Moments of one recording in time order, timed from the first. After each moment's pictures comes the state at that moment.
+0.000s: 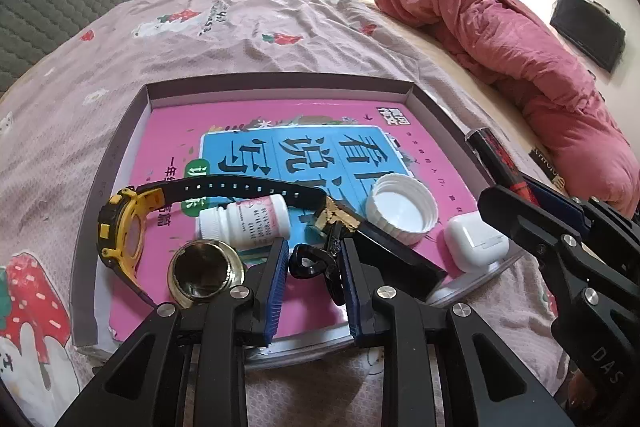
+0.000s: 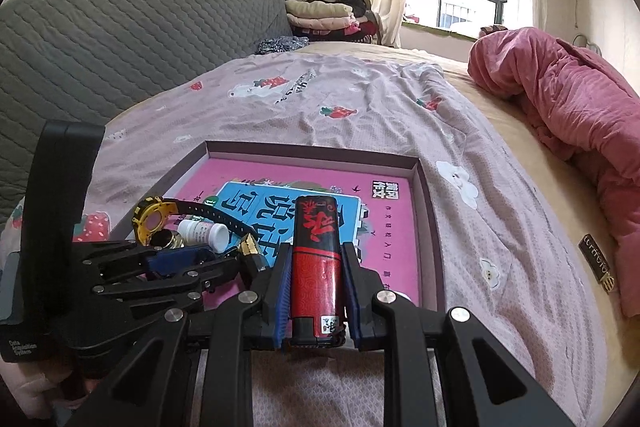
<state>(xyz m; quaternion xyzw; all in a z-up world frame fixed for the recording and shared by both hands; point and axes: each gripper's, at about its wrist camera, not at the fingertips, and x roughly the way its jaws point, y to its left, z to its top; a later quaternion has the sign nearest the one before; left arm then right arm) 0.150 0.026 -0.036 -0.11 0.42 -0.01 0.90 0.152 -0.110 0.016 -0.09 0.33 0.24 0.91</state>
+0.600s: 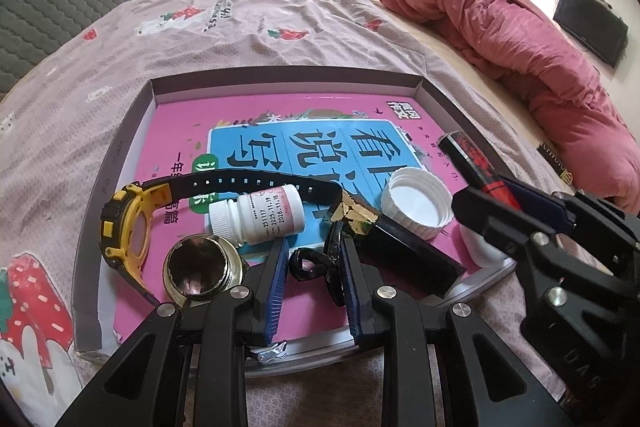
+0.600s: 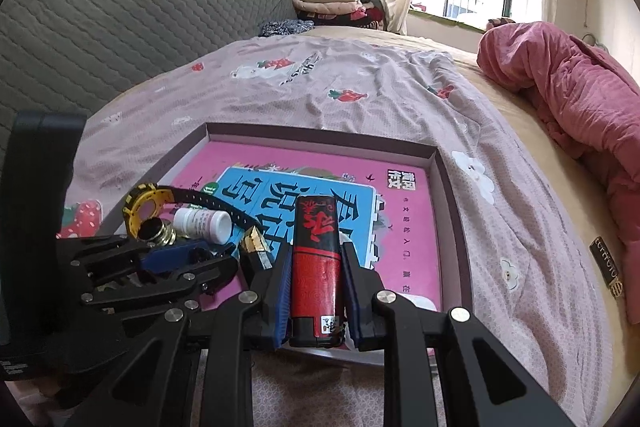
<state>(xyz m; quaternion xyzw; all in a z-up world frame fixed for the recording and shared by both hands) 0.152 0.030 -0.042 -0.10 0.43 0.00 0.90 0.161 -0.091 0.000 -0.11 0.35 0.24 0.90</state>
